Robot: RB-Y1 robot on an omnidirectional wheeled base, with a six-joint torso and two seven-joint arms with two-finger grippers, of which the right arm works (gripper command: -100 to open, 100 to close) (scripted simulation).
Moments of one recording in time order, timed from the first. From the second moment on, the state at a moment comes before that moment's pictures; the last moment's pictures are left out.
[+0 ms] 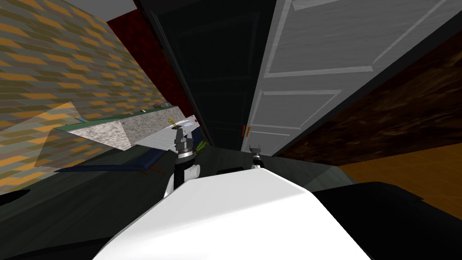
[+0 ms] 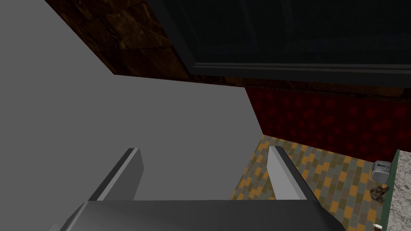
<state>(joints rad) 0.23 -0.18 0.11 -1.15 -0.55 -0.76 -1.12</state>
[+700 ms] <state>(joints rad) 0.19 -0.19 0.13 -1.02 -0.63 -0.79 -1.24</state>
